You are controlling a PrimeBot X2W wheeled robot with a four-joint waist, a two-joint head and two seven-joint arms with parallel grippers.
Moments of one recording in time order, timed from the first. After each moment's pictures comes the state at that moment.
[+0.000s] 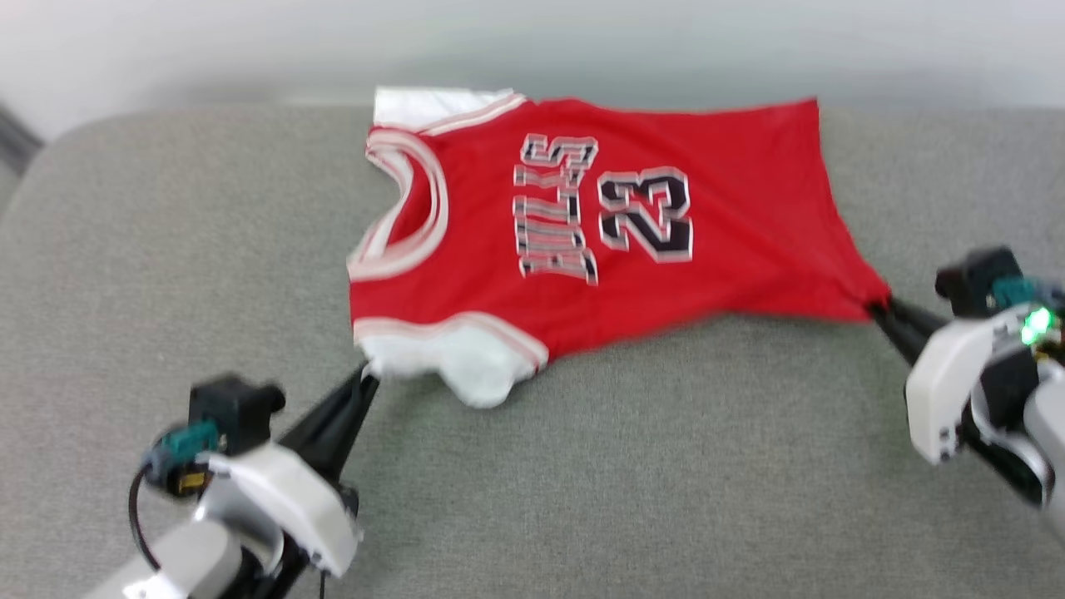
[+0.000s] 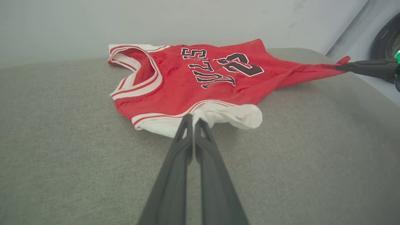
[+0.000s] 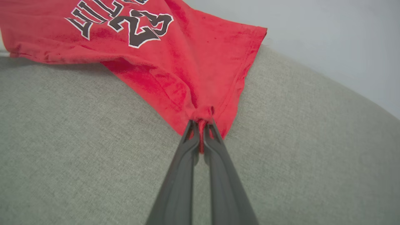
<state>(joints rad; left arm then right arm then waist) -0.39 0.70 -0.79 0.06 -0.92 0.09 -0.21 -0.66 -0.63 0.74 0.53 0.65 0.13 0.04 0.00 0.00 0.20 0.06</state>
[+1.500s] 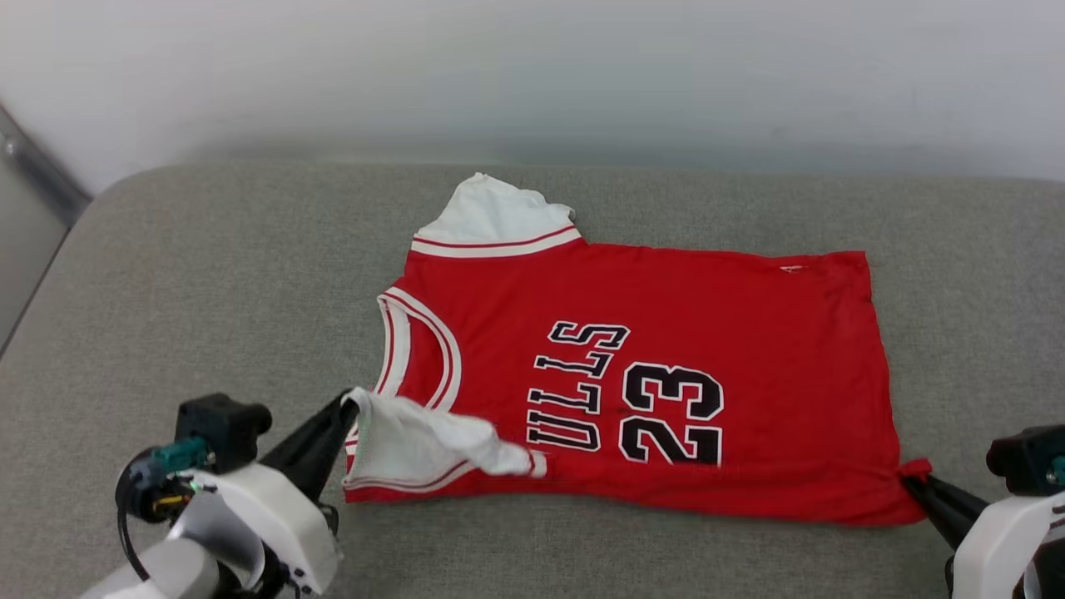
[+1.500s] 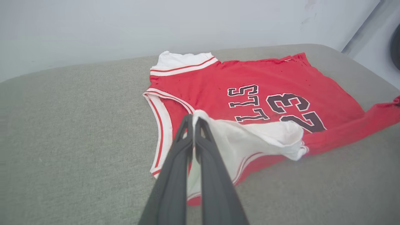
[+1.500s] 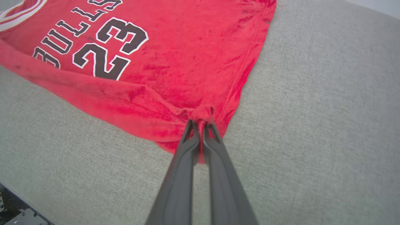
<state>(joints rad) -0.30 0.79 -0.79 -0.05 -0.93 0.16 -0.14 0.02 -0.60 0.22 0.02 0.56 0.13 0.33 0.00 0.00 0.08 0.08</state>
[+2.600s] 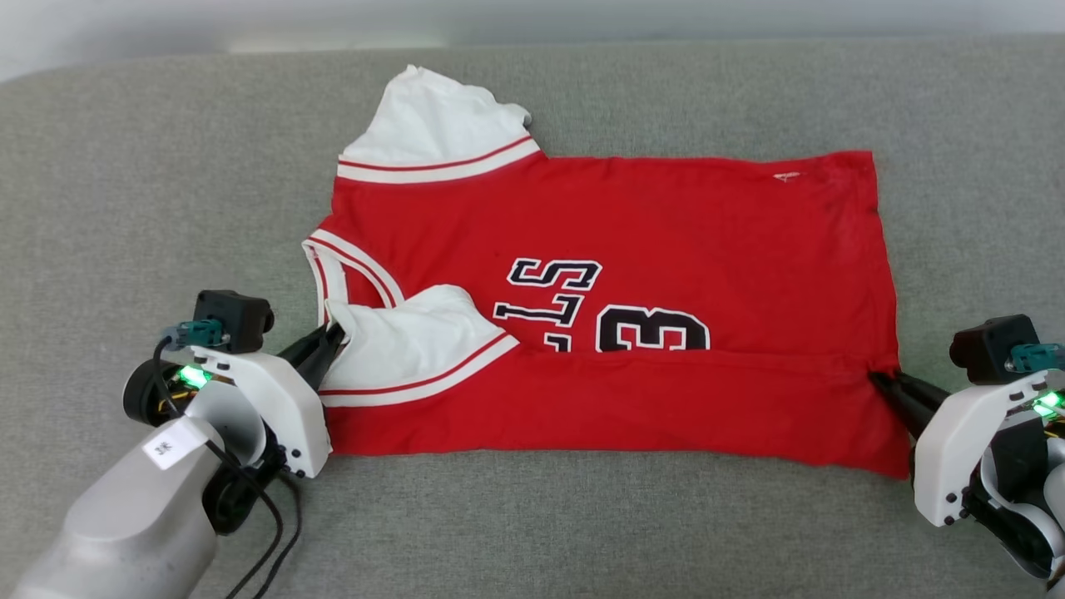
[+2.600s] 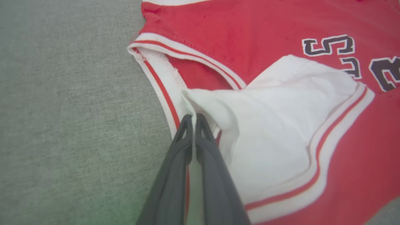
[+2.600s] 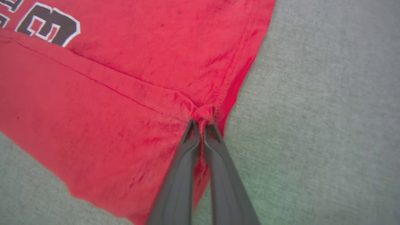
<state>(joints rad) -0.64 0.57 -0.84 0.59 -0.92 -0.09 -0.10 -0.34 -0.58 0.41 0.28 0.59 0.13 0.25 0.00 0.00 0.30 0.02</state>
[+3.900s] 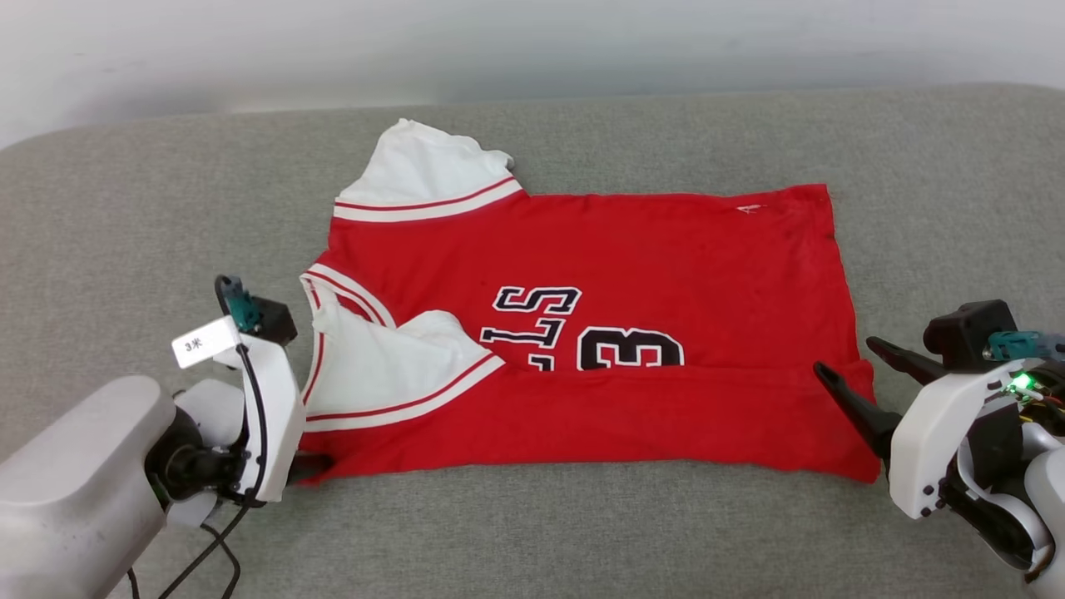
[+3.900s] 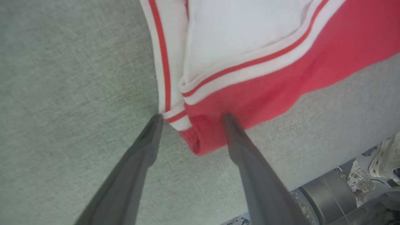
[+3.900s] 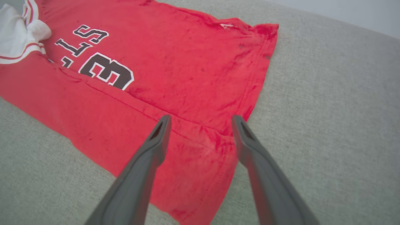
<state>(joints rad) -0.76 0.74 -1.00 0.42 -1.15 -0.08 0.77 -0.34 -0.57 0.41 0.18 0.59 0.13 0.28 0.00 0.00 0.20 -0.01</state>
